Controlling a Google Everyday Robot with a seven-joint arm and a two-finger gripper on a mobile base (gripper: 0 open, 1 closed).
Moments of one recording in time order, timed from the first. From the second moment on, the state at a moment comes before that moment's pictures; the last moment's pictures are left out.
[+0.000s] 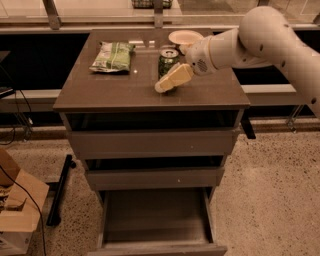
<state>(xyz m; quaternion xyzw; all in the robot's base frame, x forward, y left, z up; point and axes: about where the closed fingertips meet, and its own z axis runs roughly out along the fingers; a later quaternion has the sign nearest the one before) 0.700 -0.044 0.908 -0.49 0.71 0.21 0.46</state>
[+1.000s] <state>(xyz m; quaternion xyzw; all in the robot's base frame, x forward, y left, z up) 0.764 -0.048 0.882 -0.41 0.70 0.26 0.52</state>
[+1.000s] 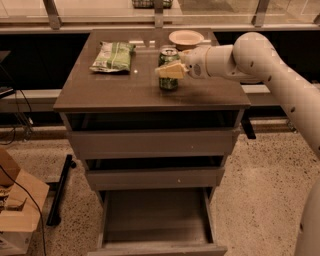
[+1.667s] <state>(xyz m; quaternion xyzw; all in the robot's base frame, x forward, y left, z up) 0.729 -0.024 0.912 -0.43 0.68 0.26 0.53</state>
